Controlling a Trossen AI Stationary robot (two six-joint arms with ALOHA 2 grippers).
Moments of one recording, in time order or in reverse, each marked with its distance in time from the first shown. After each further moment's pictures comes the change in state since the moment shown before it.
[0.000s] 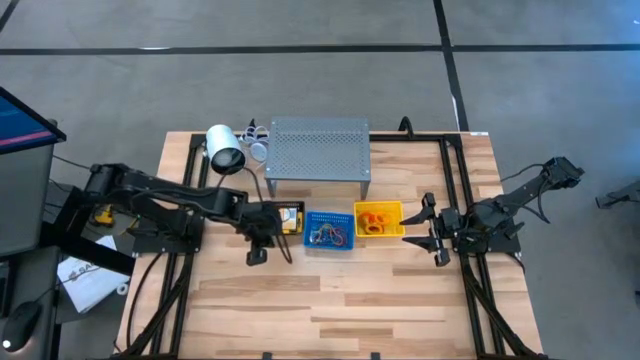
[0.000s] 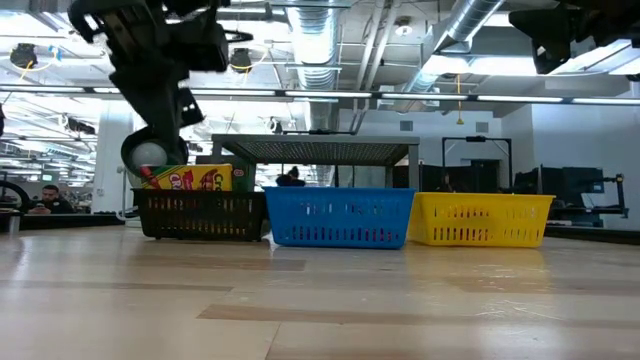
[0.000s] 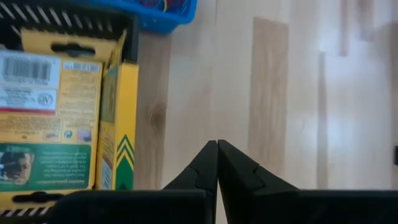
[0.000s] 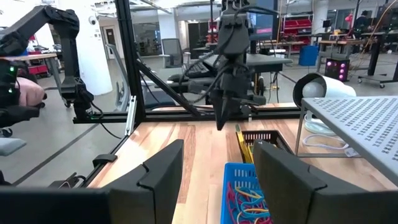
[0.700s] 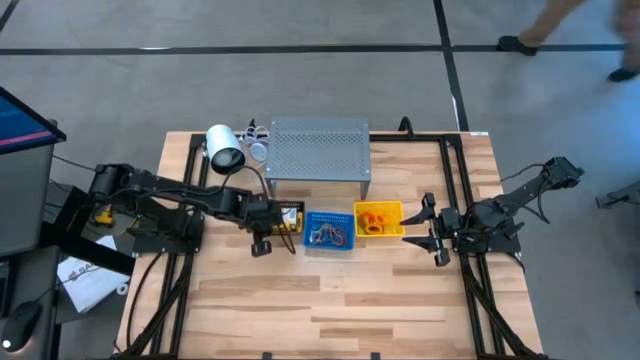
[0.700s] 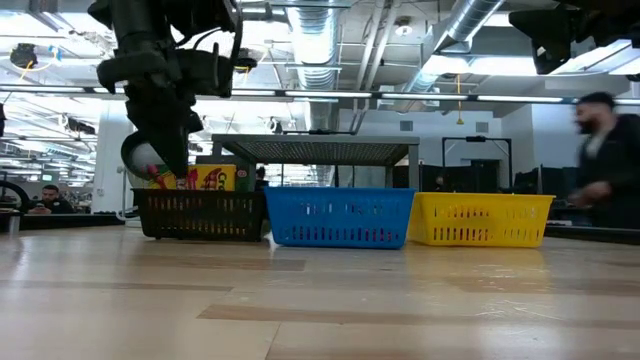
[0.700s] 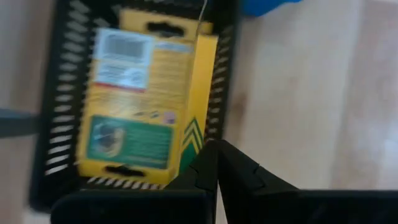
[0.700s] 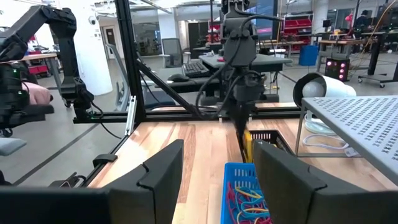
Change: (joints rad) left arm 0.034 0.055 0.000 -0.050 -0.218 0.011; right arm 0.000 0.000 0.000 -0.001 0.000 0.002
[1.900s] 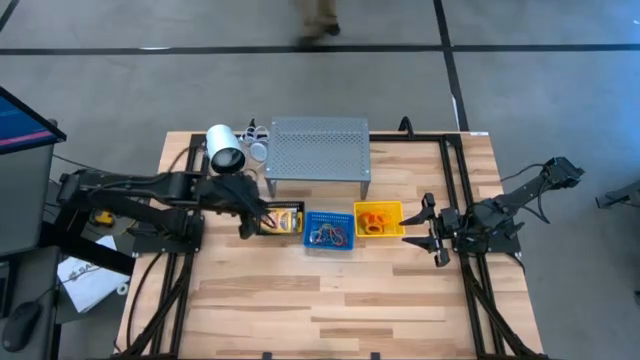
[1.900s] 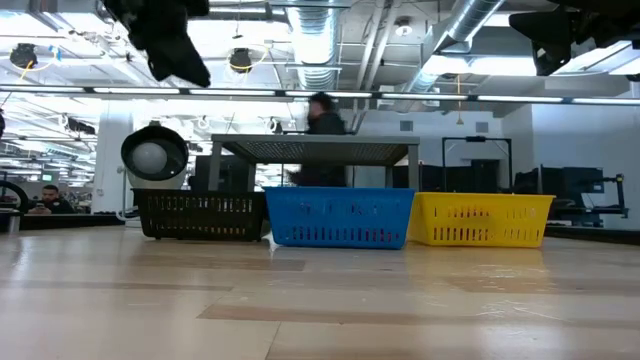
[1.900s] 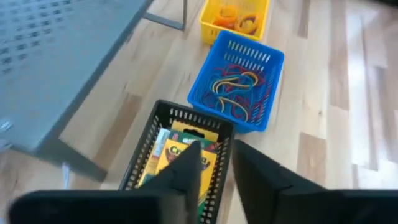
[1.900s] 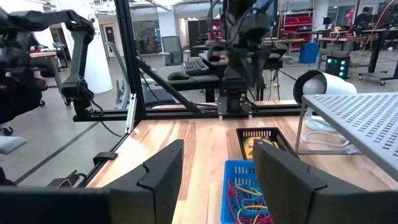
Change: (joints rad) left arm 0.036 -0.402 0.001 0.045 -0.116 -0.071; right arm 0.000 0.000 -0.001 -0.010 0.000 0.008
